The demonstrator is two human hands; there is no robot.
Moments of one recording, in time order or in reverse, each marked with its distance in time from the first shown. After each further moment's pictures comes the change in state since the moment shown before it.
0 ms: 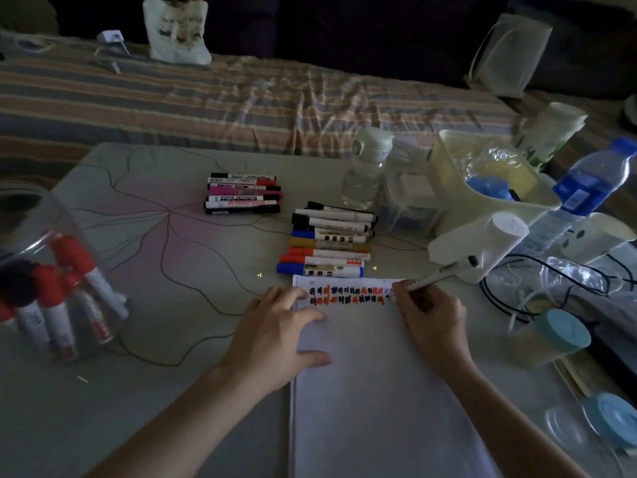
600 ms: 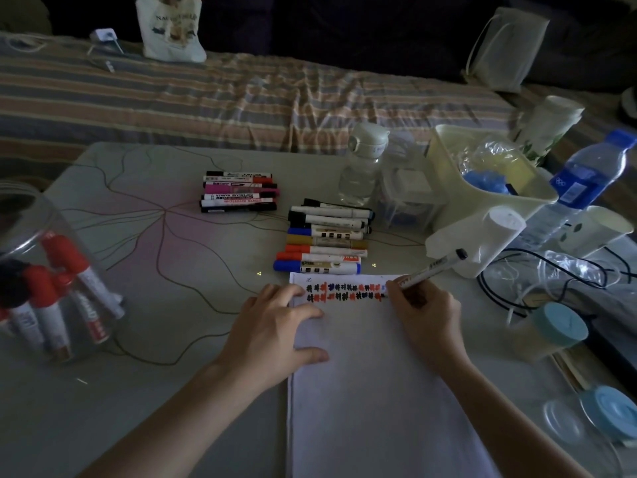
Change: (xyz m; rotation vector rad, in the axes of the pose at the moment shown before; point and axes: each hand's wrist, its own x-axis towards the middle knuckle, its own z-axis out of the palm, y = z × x) left_hand 0.000 0.001 -0.001 0.017 -0.008 -0.008; right_hand 0.001 0.007 0.003 -0.021 0.002 -0.053
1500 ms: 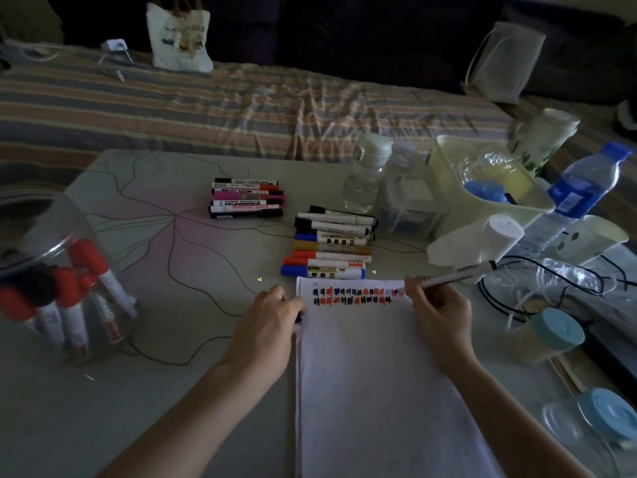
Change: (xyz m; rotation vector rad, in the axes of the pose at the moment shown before) left_hand -0.003 0.000 -0.011 -0.066 0.123 -0.073; right_hand 0.004 -0.007 -0.005 0.223 0.082 0.120
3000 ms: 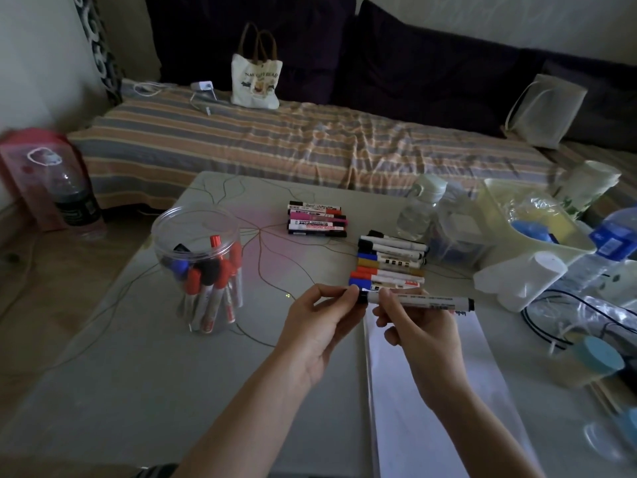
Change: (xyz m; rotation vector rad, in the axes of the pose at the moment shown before) left_hand -0.049 0.010 -0.076 -1.724 0.193 -0.651; right_hand -0.134 -0.130 0.064 0.329 -0.319 0.004
